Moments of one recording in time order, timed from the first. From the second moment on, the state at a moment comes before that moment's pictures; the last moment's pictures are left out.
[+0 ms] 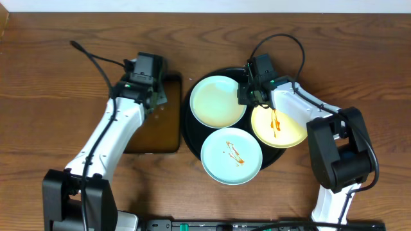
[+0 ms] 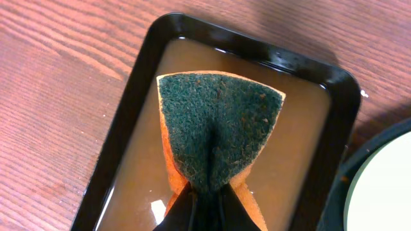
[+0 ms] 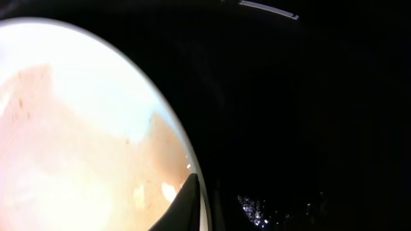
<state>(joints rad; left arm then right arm) -0.20 1.59 1.15 -0.68 -0.27 -0.49 0.37 2.02 1.28 -0.39 -0.13 0.38</state>
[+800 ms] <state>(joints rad) -0.17 1.59 1.13 -0.70 -0.22 -0.49 0.38 1.86 1.27 -0.38 -0.08 0.19</state>
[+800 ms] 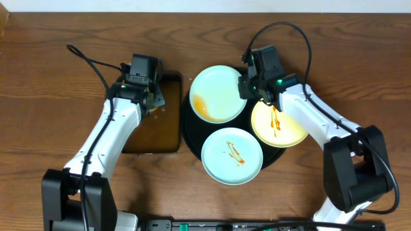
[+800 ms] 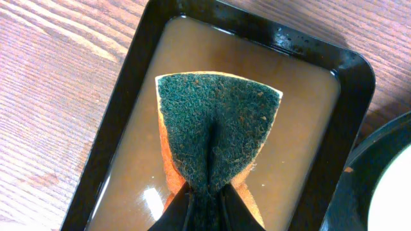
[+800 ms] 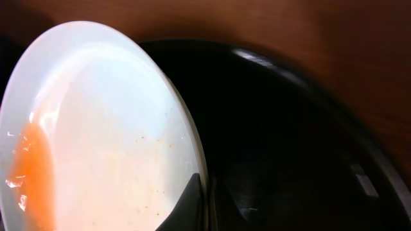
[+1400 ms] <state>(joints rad) -0.17 1.59 1.13 -0.69 -0.22 -0.35 0.57 1.63 1.27 -0.41 0.63 -0.12</state>
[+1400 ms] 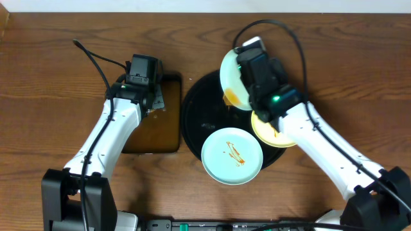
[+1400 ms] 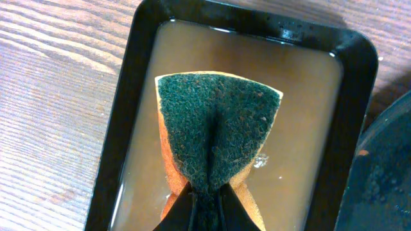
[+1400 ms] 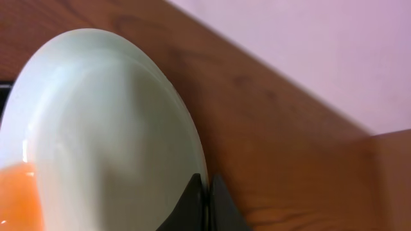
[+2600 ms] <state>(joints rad) -0.14 1.61 1.12 -0.69 -0.22 -0.32 -0.30 1.63 1.27 -0.70 0.33 0.56</state>
